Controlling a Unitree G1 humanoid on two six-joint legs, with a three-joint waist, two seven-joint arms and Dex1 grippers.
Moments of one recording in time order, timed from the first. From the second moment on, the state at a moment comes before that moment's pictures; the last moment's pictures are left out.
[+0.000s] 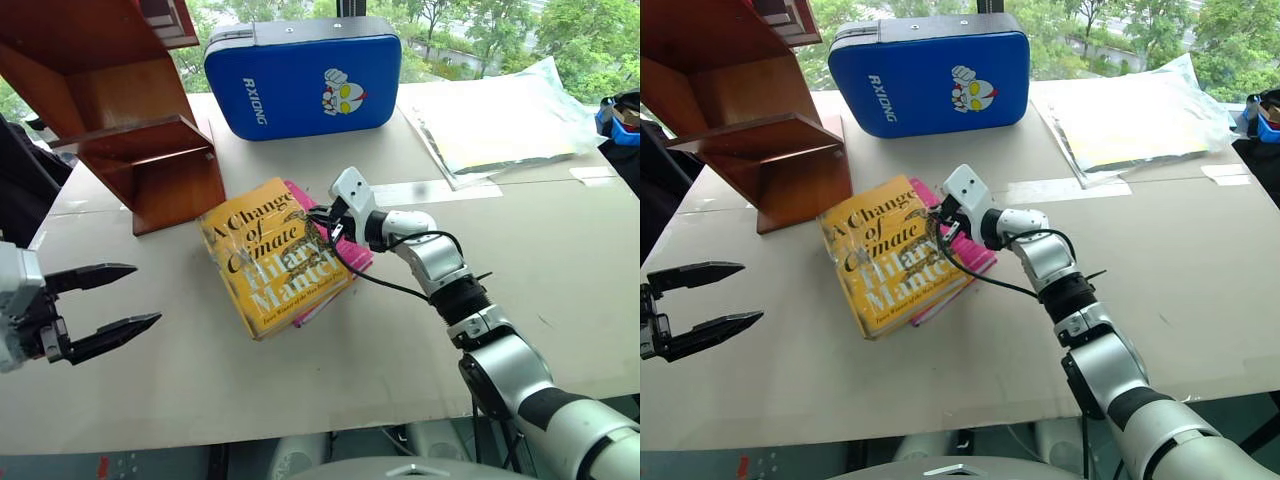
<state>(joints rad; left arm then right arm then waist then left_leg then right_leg) 0.37 1.00 0.86 -0.19 -0.64 0.41 -1.39 -0.84 0.01 0.26 0.51 0.08 0.24 0.71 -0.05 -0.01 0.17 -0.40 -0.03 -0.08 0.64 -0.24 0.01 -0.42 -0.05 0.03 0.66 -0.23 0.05</state>
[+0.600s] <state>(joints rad) 0.23 0.51 0.58 -0.32 -0.93 0.89 -0.71 -0.49 -0.50 0.07 -0.26 0.37 0.52 0.95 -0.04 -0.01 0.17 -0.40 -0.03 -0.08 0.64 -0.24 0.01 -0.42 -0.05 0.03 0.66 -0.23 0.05</state>
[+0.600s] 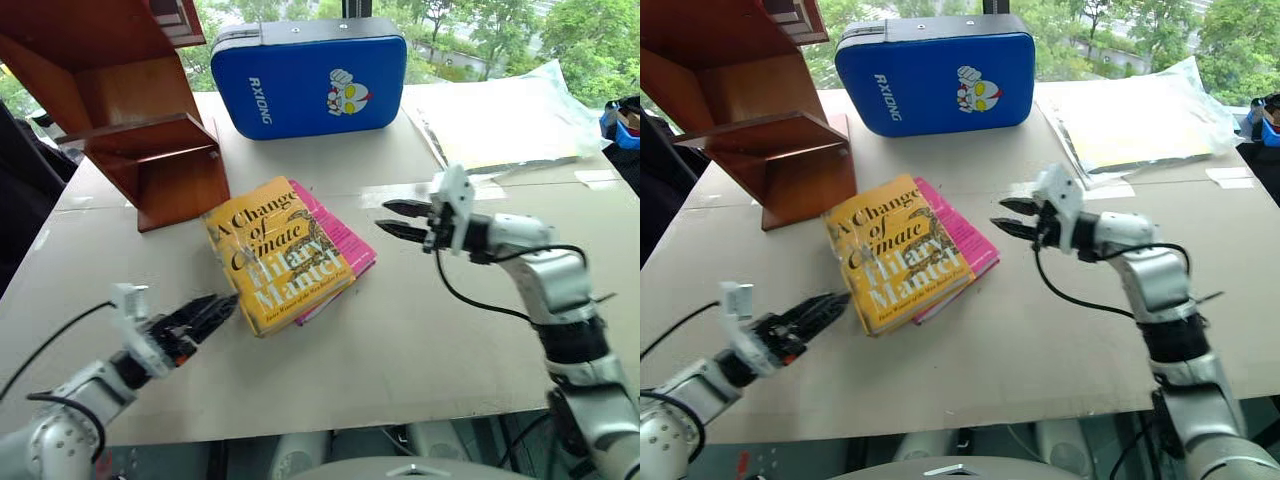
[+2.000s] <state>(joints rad) -0.10 0.43 0.59 -0.01 -1.47 1.30 -0.31 -0.07 -0.88 -0.42 -0.61 1.02 0.72 0.97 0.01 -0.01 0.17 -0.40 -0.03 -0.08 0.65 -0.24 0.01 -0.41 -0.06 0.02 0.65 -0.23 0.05</state>
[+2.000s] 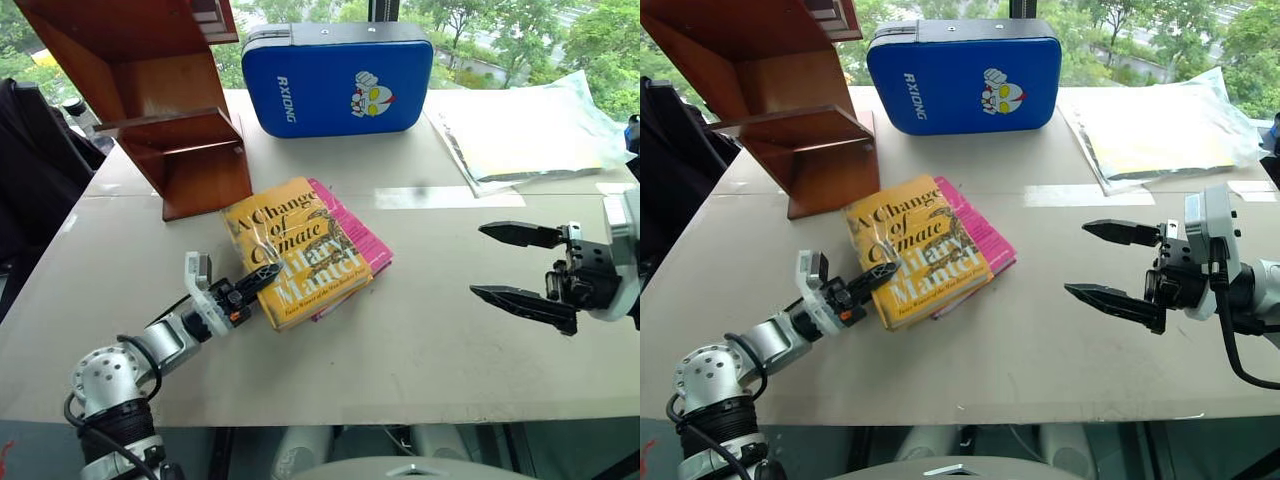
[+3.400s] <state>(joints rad) -0.89 1.30 -0.23 0.22 0.42 -0.06 -0.72 -0.69 -0.56 -0.22 -0.02 0.91 0.63 0.96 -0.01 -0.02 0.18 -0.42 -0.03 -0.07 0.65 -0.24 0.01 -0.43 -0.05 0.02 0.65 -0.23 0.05</state>
